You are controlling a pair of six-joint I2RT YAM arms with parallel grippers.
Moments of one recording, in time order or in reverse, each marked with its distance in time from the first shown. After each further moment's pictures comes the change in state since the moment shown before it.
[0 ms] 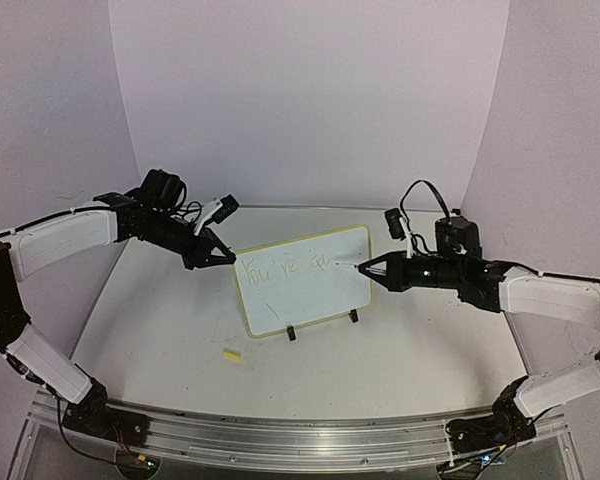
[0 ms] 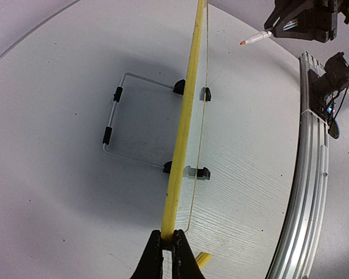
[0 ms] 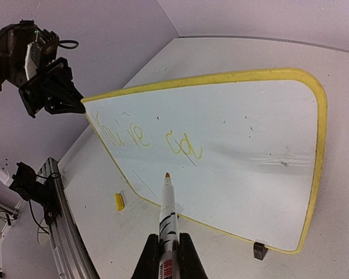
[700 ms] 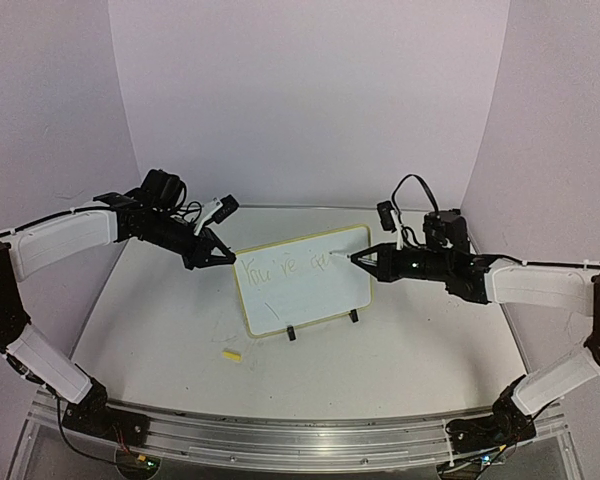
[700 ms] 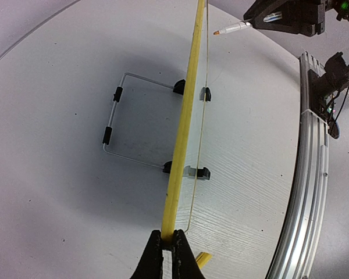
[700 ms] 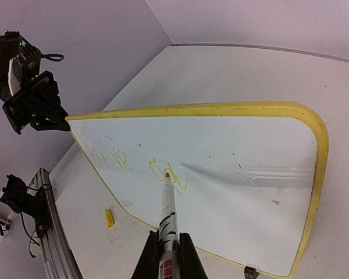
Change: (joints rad) left arm 0.000 0.000 0.000 0.000 0.000 0.000; right arm -0.002 0.114 0.063 0.077 0.038 0.002
